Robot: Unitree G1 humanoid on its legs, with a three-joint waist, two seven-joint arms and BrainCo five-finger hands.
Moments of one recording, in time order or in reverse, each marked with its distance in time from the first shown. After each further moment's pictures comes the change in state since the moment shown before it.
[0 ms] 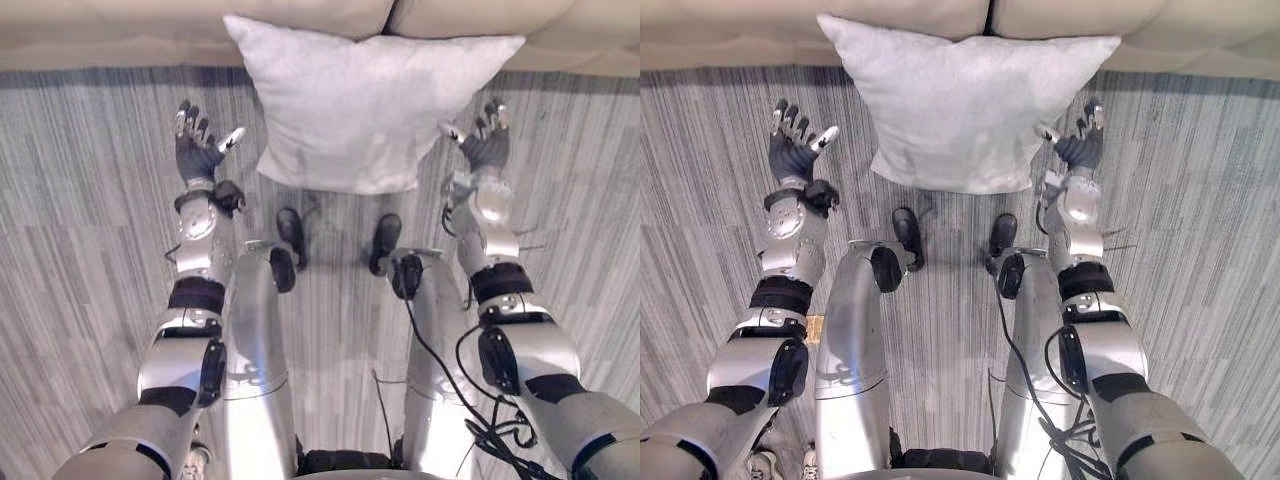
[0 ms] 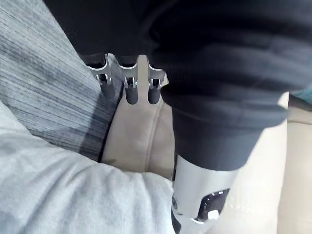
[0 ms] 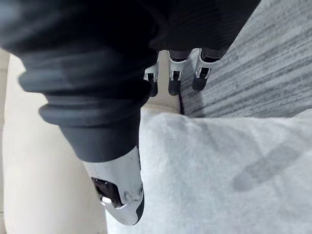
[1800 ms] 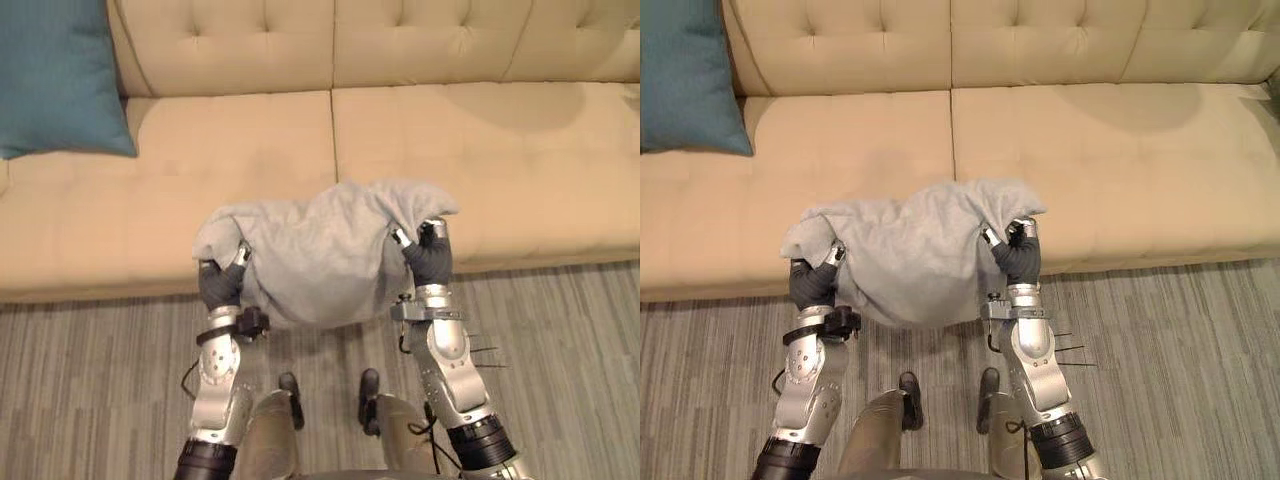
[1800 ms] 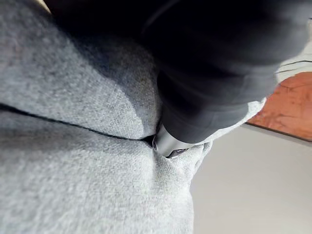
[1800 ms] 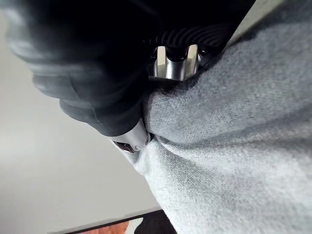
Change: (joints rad) left arm 0.979 -0.170 -0.184 -0.801 0.052 -0.076 0.076; right arm 0.913 0.148 0.348 -0.784 -0.170 -0.100 0.151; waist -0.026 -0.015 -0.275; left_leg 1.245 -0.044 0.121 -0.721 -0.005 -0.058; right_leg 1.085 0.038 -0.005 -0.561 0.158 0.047
